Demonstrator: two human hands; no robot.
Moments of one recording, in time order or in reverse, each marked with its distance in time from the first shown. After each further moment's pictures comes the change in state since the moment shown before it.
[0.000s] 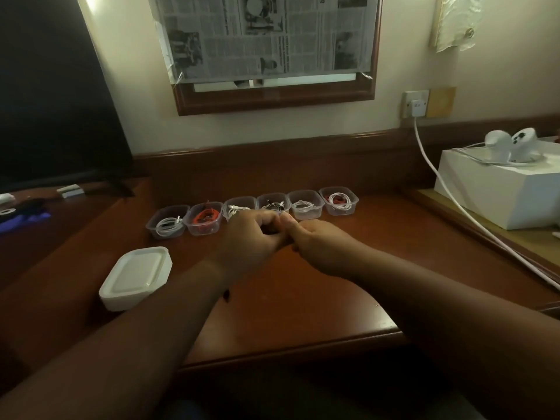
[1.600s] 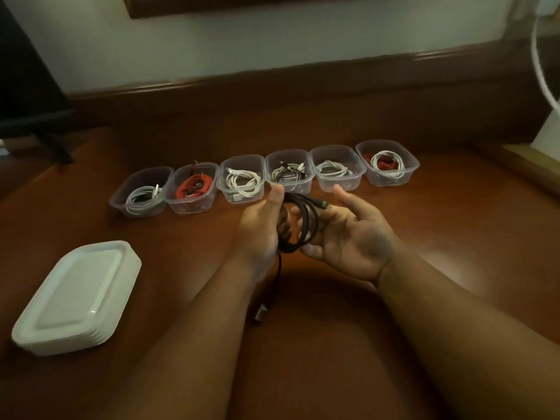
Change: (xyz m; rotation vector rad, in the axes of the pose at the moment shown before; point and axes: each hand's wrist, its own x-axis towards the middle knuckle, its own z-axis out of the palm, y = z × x) left_hand 0.093 -0.154 0.064 -0.775 0.286 -0.516; right_hand 0.156 0.121 0.036 1.483 -0.331 0.237
